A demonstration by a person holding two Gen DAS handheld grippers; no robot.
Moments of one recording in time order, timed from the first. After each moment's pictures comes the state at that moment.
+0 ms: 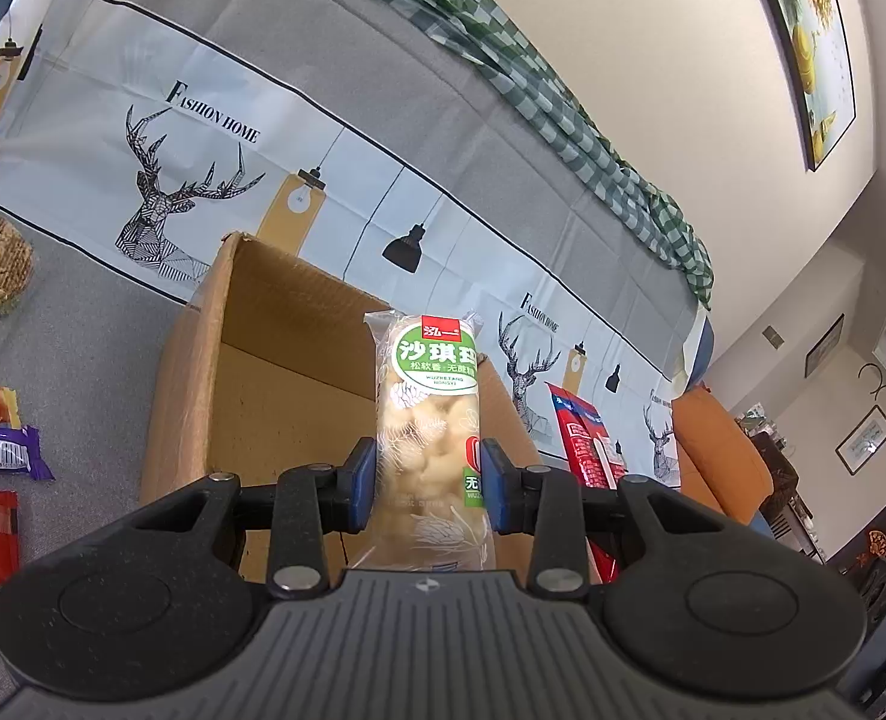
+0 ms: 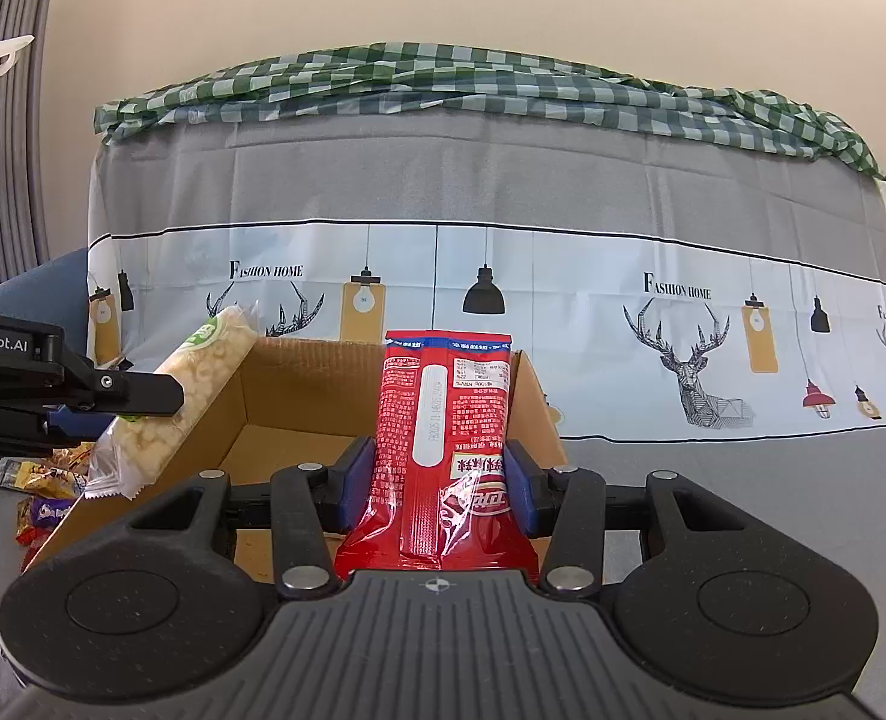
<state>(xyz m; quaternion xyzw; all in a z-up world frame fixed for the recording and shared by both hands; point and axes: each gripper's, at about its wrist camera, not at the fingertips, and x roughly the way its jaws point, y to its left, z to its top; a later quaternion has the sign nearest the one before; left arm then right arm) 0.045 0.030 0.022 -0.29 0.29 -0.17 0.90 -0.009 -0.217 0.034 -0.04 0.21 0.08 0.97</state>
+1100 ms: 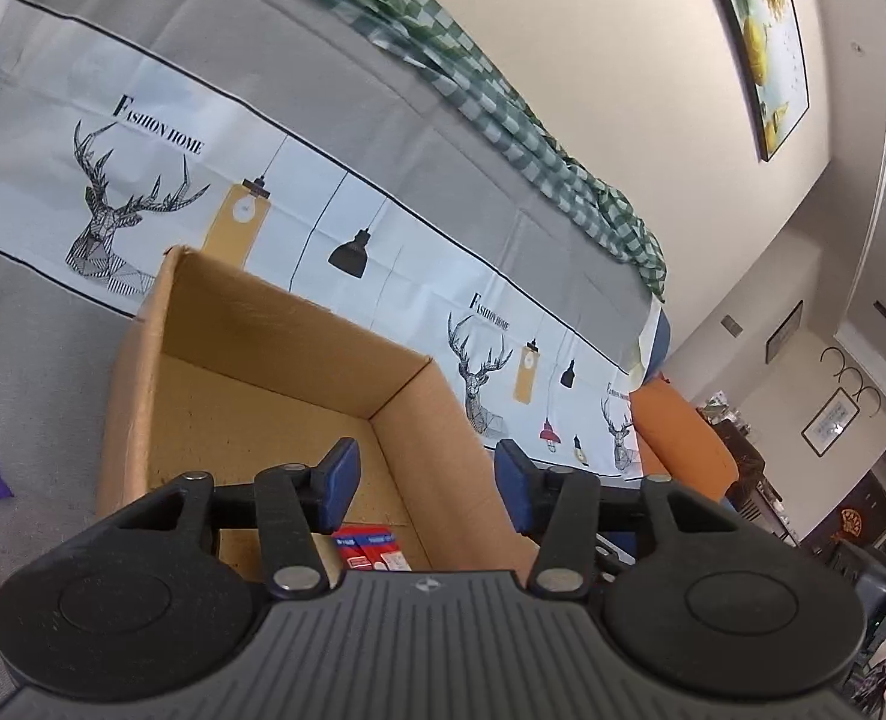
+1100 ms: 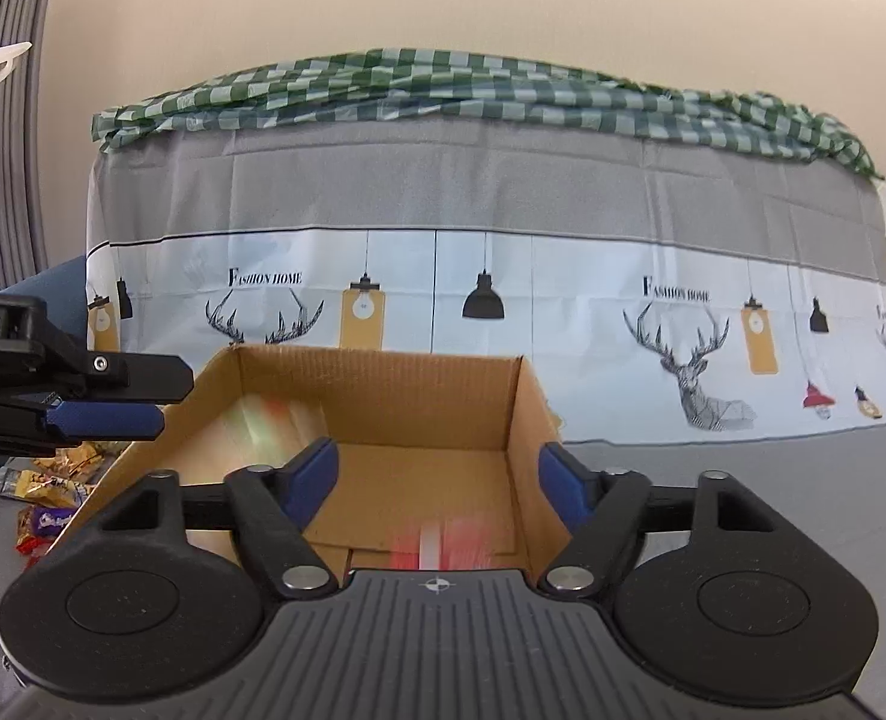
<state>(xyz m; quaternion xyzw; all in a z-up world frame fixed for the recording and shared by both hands) 0.039 0.019 0.035 -0.28 0.26 -0.22 0.90 -0.010 -0.213 0.035 -0.04 0.20 0.07 0.98</state>
